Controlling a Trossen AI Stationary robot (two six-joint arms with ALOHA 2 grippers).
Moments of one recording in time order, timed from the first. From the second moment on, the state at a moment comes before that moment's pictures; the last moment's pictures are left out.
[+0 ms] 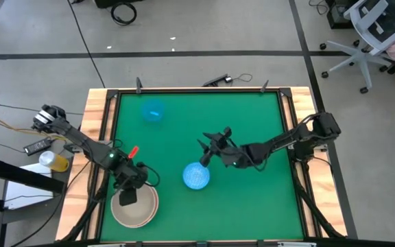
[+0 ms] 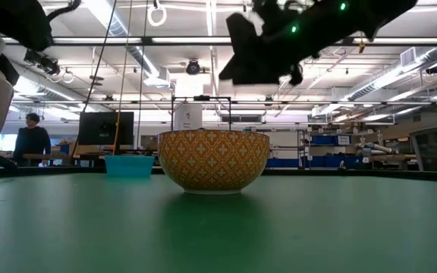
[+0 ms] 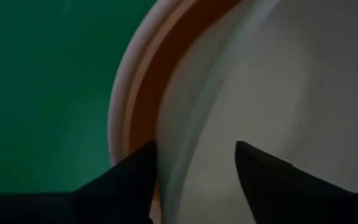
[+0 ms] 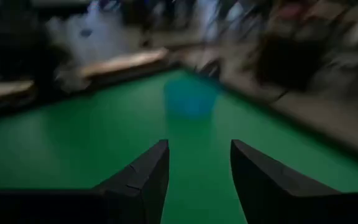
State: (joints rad) left arm -0.54 1.21 0.85 -0.93 0.27 -0.85; right arm 0.21 1.70 0.89 0.43 0.82 0.29
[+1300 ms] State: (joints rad) left arm -0.50 0.97 0.91 -0.87 -0.41 -0.56; right arm 0.18 2.00 1.10 0.42 0.34 0.51
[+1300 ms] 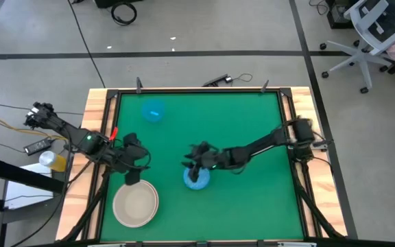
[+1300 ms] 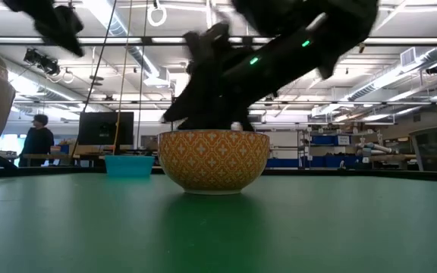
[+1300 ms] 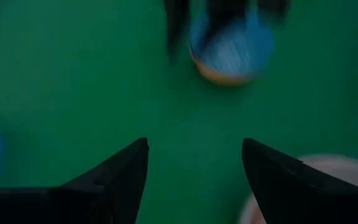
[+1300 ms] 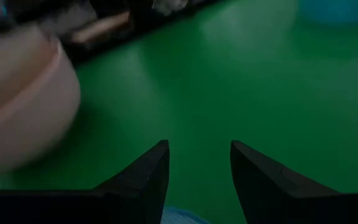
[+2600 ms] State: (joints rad) left arm -0.44 0.63 0.58 -0.79 -1.02 -0.65; right arm -0.24 2.59 2.31 -0.43 0.03 -0.18
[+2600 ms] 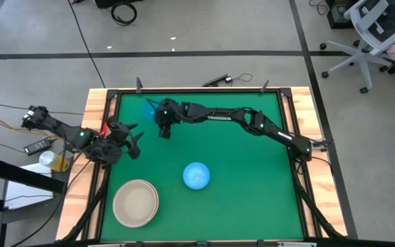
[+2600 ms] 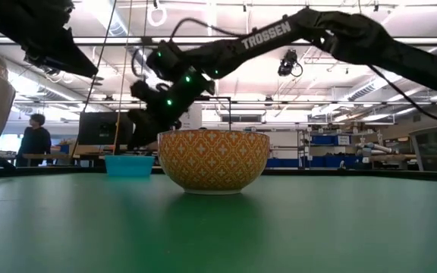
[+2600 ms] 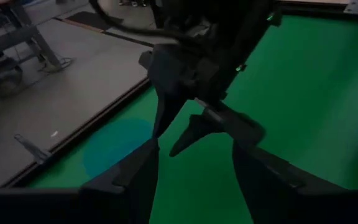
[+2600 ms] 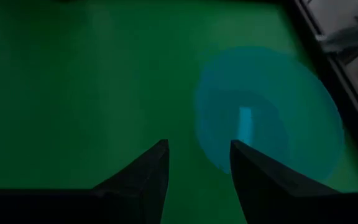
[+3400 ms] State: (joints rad) left arm -0.36 0.64 0.58 -0.74 -1.01 -0.63; right arm -0.30 2.69 2.30 -0.26 -0.04 -0.24
